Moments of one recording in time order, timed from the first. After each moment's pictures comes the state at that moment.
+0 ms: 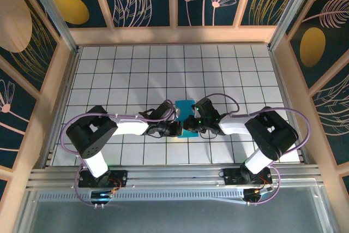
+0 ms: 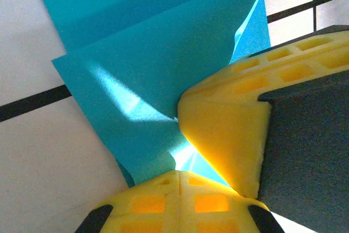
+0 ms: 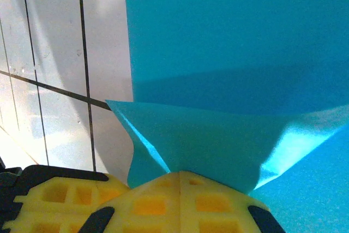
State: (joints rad) left arm -0.87 1.75 0.78 0.00 0.33 -0.79; right arm 0.70 1.59 0.56 0.14 -0.38 0.82
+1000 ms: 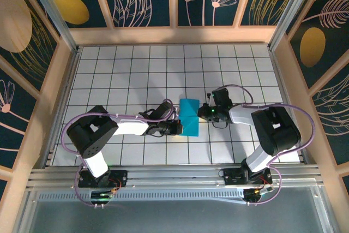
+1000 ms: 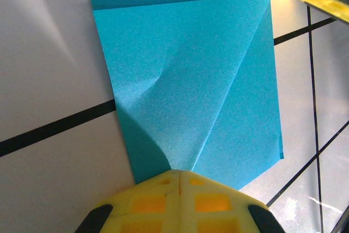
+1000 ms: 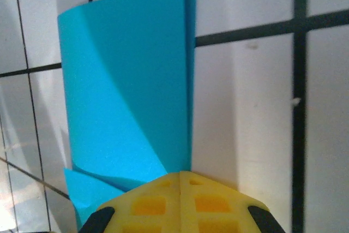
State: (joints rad) left arm -0.87 1.75 0.77 0.04 0.29 -0.80; right arm 0.41 1.61 0.63 0.01 -0.39 0.63
